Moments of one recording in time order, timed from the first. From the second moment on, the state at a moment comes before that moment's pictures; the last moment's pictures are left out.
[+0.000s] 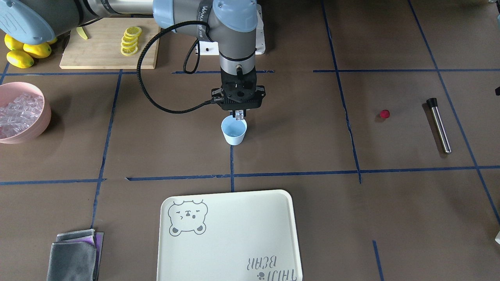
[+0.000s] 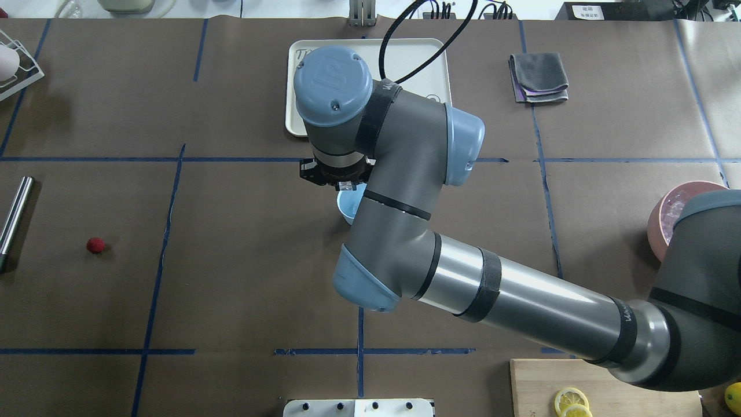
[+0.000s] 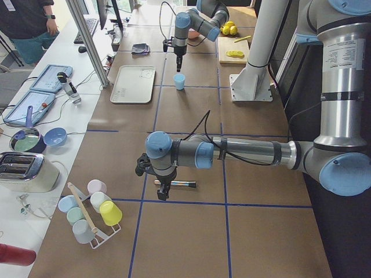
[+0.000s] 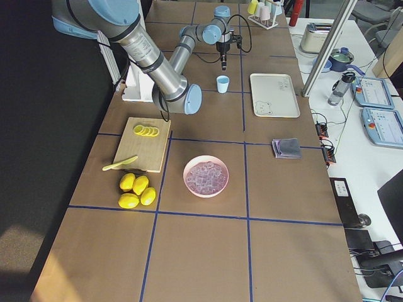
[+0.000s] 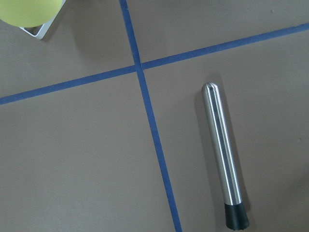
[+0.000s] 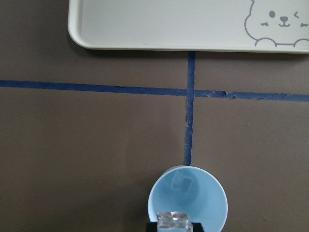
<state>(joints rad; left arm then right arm) -1.49 -1.50 -1.70 -1.57 -2.36 0.15 0.53 -0.59 1.53 -1.76 1.83 1.15</state>
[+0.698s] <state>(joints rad) -1.49 -1.49 -1.70 -1.57 -2.36 0.15 0.51 -0.62 1.52 -1.76 1.81 1.14</state>
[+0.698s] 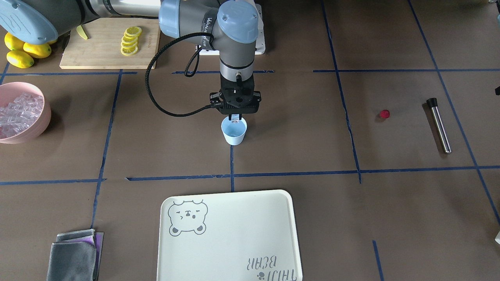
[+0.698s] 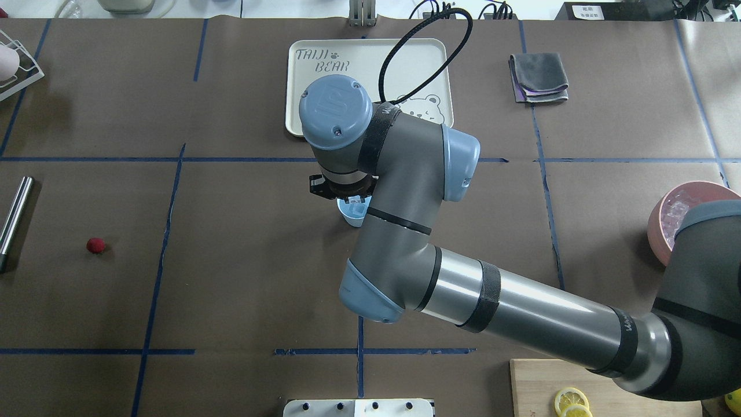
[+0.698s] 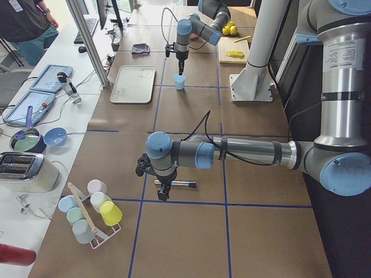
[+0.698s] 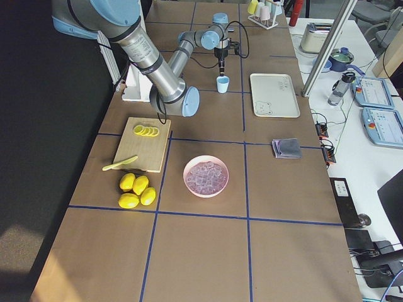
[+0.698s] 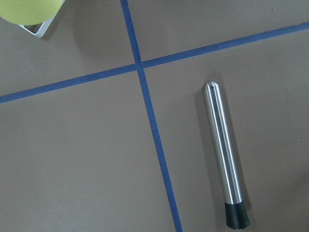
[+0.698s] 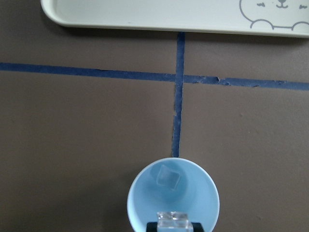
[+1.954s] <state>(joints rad) -1.49 -1.49 -1.69 -1.57 -2.36 0.15 0.70 -0.77 1.63 -1.74 1.99 0.94</state>
